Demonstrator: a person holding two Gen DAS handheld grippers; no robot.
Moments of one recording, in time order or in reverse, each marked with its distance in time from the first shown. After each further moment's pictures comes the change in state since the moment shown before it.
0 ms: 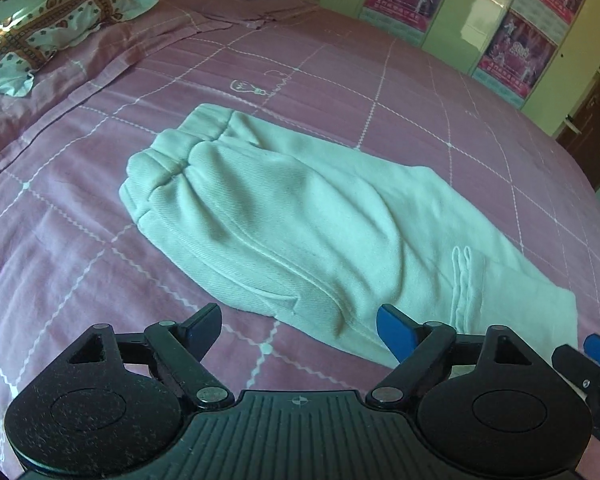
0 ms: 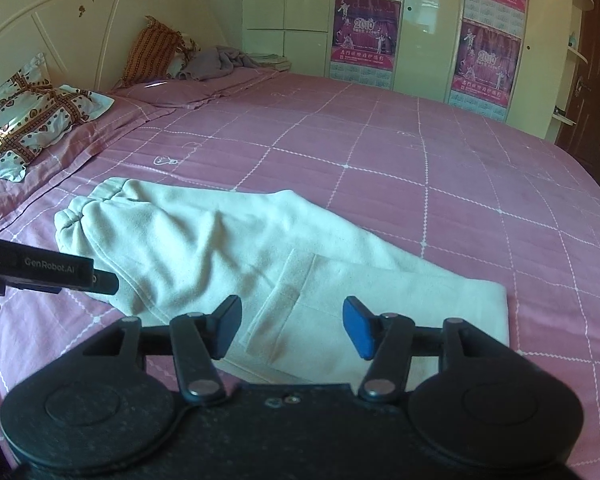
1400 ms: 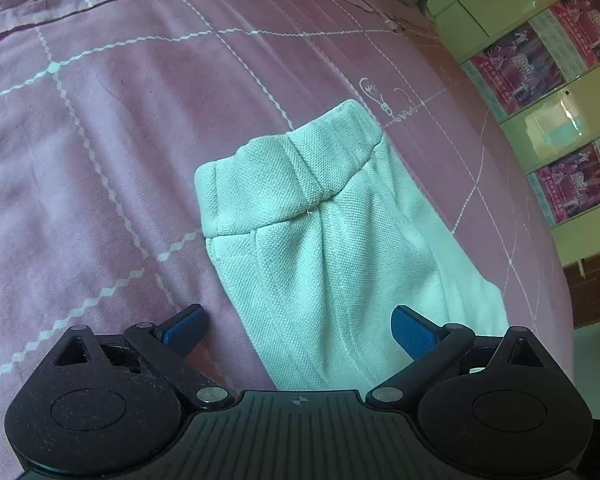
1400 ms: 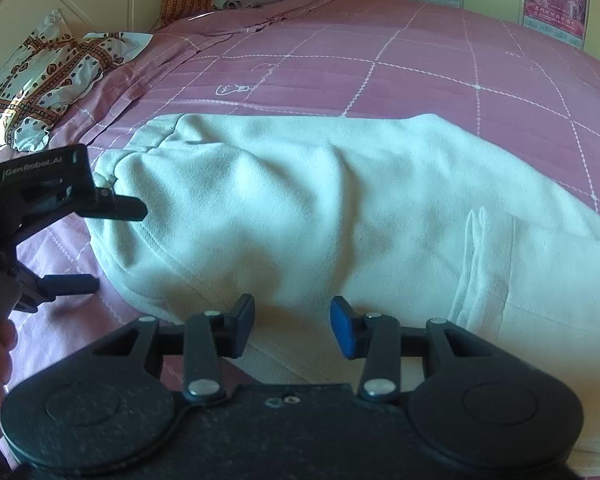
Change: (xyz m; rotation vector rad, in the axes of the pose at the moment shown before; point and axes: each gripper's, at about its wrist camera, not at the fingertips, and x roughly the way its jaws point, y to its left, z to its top) left arm 0.096 0.104 0.033 -0.482 0.036 -0.095; right arm 0.127 0.082 0.006 0.051 0.212 0.204
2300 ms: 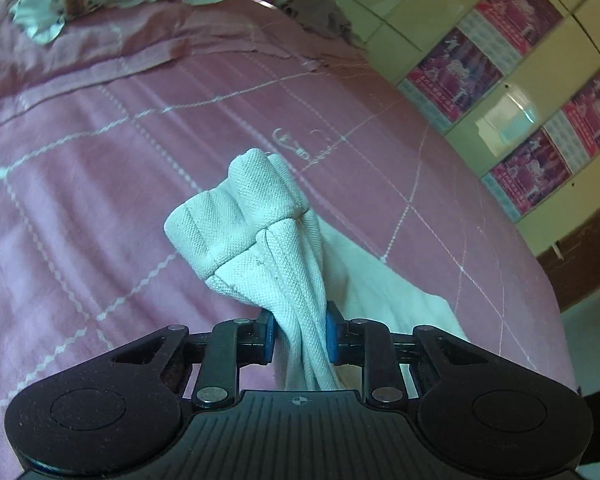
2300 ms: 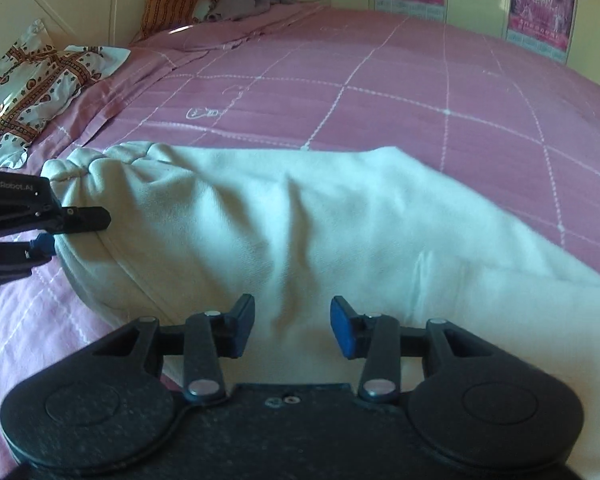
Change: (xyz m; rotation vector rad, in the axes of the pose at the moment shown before) left arm -0.032 -0.070 -0.002 0.215 -0.155 -0.071; right arm -0.021 -0.021 0.021 -0.024 -0.046 -0.079
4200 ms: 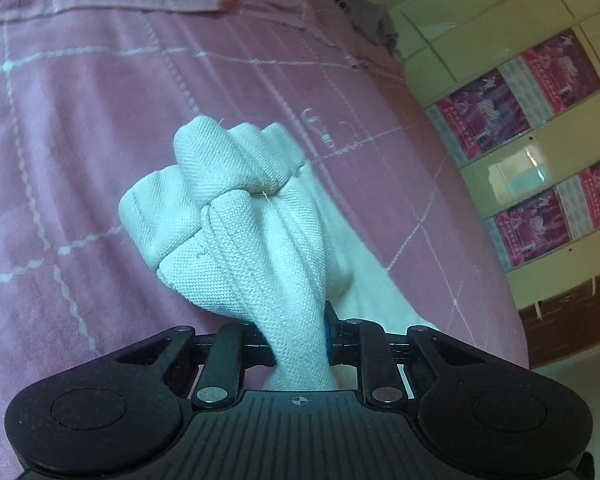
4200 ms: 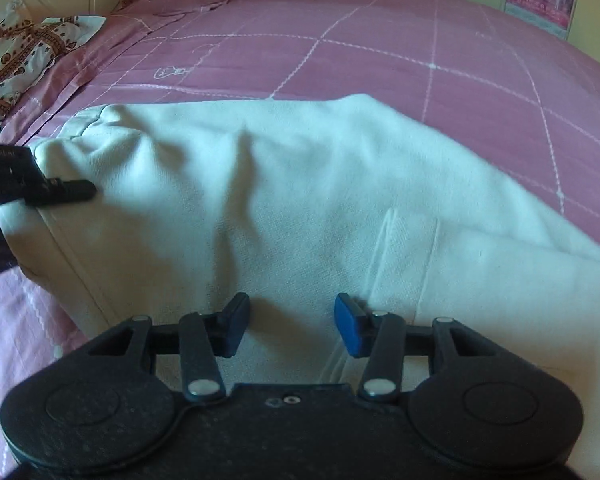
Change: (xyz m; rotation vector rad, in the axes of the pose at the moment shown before) left arm 0.016 0.012 -0.013 -0.240 -0.014 -0.045; right arm 0.047 -0.027 -0.004 0.002 0.109 -0.012
